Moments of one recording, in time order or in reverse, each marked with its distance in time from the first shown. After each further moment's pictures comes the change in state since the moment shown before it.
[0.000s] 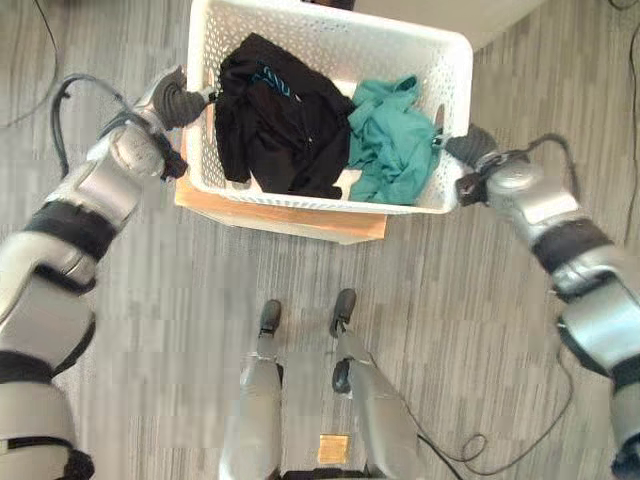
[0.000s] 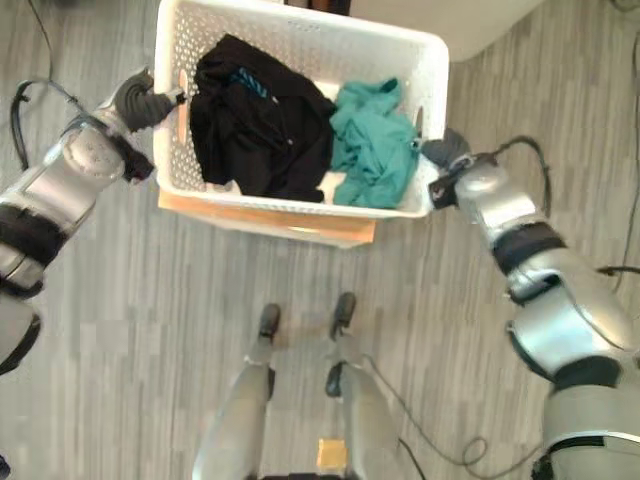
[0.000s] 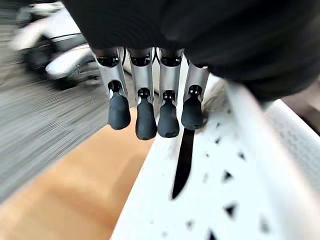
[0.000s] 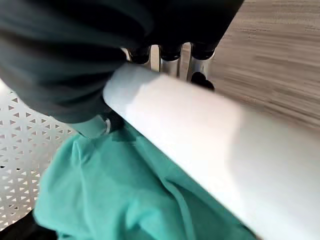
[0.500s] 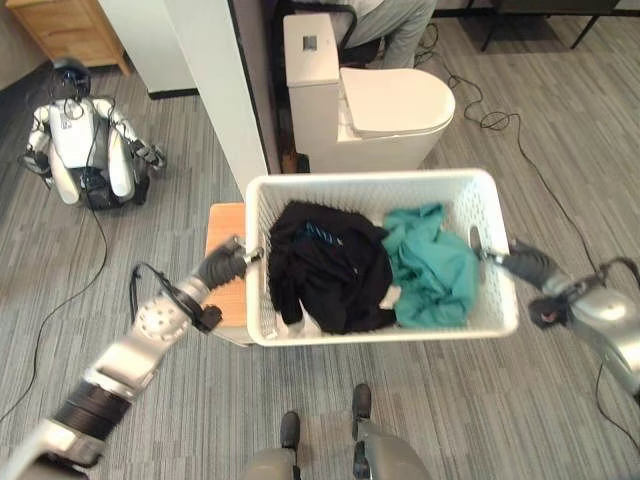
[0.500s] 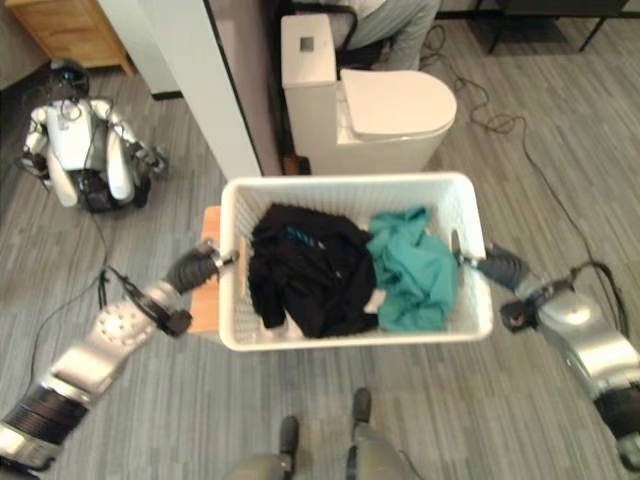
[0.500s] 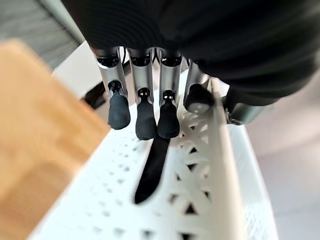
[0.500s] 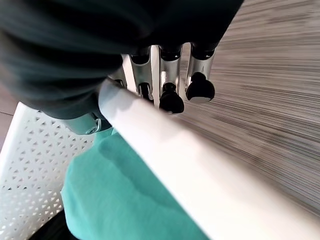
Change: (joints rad) left arm 0.882 -0.398 0.384 -0.381 -0.028 0.002 -0.197; right arm 0.939 -0.201 -0.444 -0.438 -0.115 0.003 0.260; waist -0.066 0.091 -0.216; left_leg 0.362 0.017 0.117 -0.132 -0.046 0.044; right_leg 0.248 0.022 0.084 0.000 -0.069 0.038
